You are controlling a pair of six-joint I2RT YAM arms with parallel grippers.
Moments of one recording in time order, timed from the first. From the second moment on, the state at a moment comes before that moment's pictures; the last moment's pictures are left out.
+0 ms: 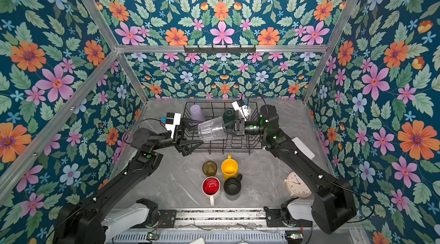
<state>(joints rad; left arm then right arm) -0.41 1.08 0.69 0.79 1.03 -0.46 0.46 1.31 1.03 0.24 -1.09 0.99</state>
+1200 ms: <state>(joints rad) -0.41 1.09 0.68 0.86 1.04 -0.52 0.59 1.50 1.10 0.47 -1.09 1.12</state>
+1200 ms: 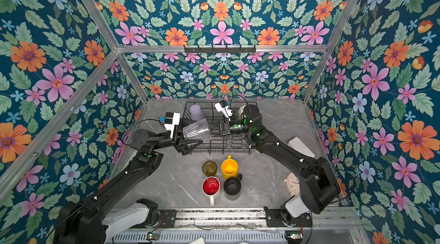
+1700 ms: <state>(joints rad) -0.41 1.09 0.68 0.86 1.01 -0.54 0.58 1.50 1.10 0.49 -1.07 1.12</state>
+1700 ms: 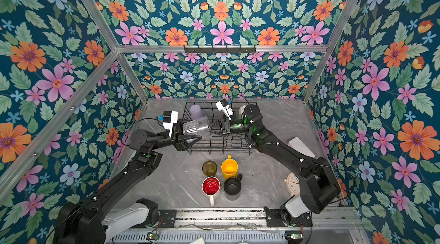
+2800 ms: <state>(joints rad) -0.41 1.17 1.00 0.10 0.62 -0.19 0.45 0.99 0.94 -0.29 -0.35 0.71</state>
